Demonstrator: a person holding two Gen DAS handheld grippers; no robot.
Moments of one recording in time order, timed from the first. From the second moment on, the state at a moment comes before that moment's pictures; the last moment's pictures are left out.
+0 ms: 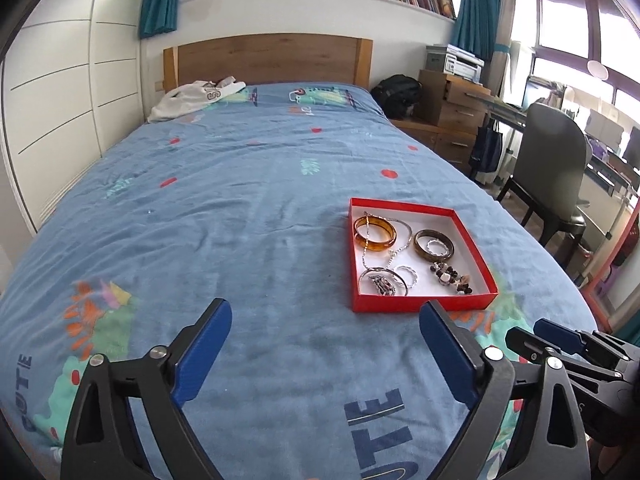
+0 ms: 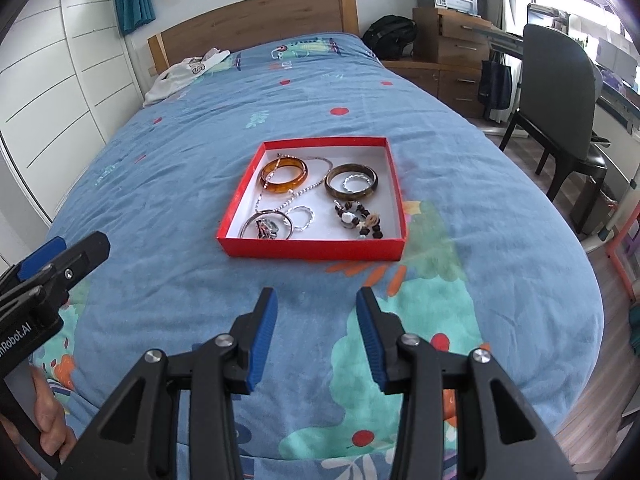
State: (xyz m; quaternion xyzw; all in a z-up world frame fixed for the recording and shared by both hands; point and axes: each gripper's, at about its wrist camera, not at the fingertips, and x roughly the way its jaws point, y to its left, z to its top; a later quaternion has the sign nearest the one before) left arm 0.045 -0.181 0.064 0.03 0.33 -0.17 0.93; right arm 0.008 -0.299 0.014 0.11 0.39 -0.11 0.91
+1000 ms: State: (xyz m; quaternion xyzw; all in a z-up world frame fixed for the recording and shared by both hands) left arm 0.042 -0.168 0.050 0.03 0.35 -0.16 0.92; right arm 0.006 -0.294 0.000 0.11 0.38 -0.12 0.91
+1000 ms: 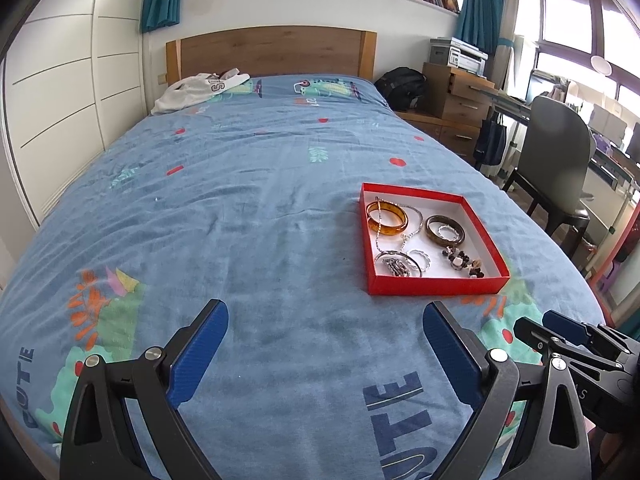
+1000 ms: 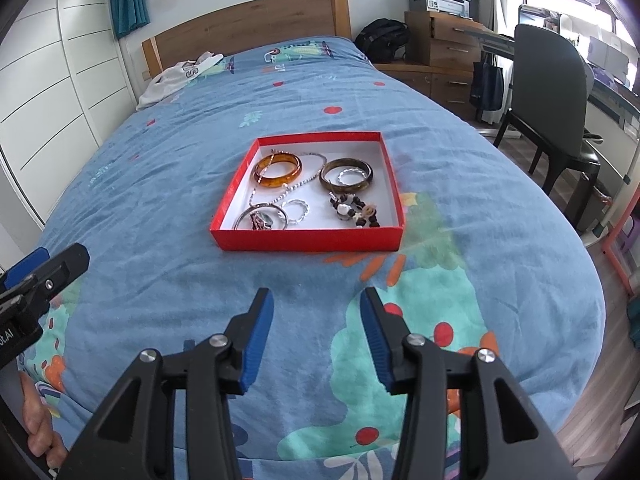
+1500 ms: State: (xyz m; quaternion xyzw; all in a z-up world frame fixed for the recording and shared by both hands) left arm 0.044 -0.165 0.046 0.04 0.35 -0.16 0.92; right arm 0.006 -0.297 -0.002 0.10 0.38 -0.12 0.91
